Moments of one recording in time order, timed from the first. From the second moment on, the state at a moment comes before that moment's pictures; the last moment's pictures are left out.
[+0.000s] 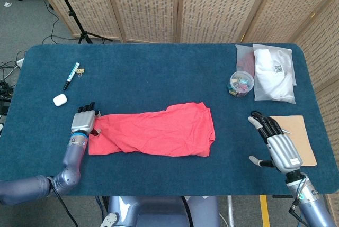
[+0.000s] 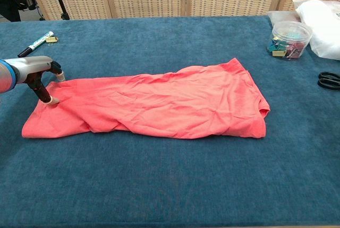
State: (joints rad) left arm -0.81 -1.56 -0.16 -1.42 0.33 0.98 0.66; right arm 0.27 -1.08 0.04 -1.77 -1.57 1.33 0.13
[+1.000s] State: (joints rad) left arm -0.77 -1.60 -0.16 -1.42 0.46 1.05 0.62; right arm 0.27 -1.07 0.04 -1.77 -1.57 1.32 0.15
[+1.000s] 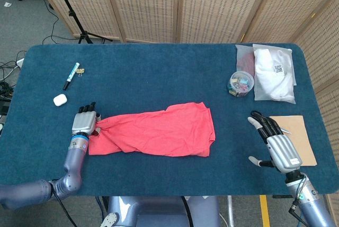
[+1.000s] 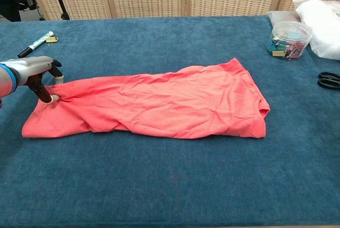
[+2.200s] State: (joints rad) left arm -0.71 -1.42 -0.13 -1.33 0.47 0.93 0.61; right arm 0.27 -1.07 0.04 -1.77 -1.57 1.31 0.16
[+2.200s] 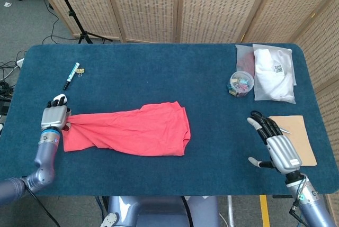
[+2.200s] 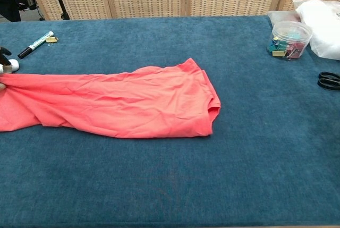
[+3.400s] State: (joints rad) left arm -0.69 -1.30 -0.24 -1.53 0.79 0.91 0.33; right arm 0.27 -1.04 0.04 -1.79 -1.58 1.33 0.20
